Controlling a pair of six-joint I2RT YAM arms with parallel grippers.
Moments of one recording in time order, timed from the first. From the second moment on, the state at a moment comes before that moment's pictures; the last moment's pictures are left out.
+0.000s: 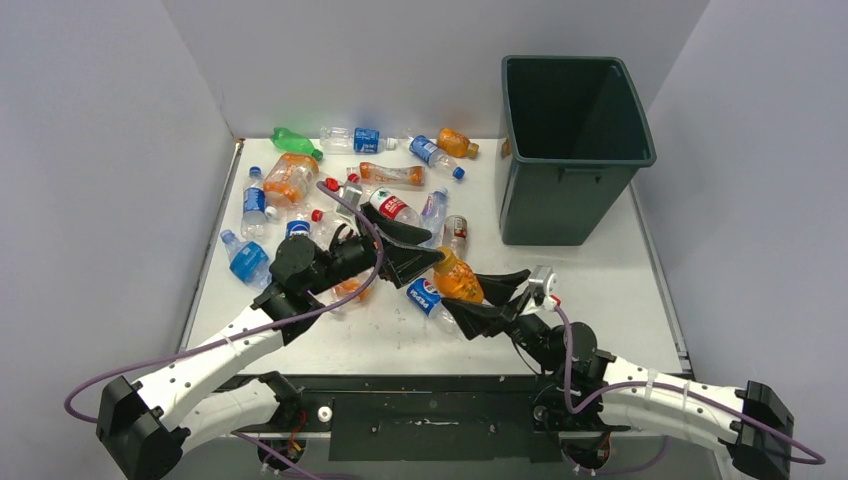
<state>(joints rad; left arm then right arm) -0.74 0.98 0.75 0.48 0.39 -0.80 1.09 0.64 0.23 0.77 0.14 0.24</state>
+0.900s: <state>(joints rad) -0.79 0.98 0.74 0.49 0.40 -0.71 1.23 0.87 0.21 1.11 0.38 0.19</state>
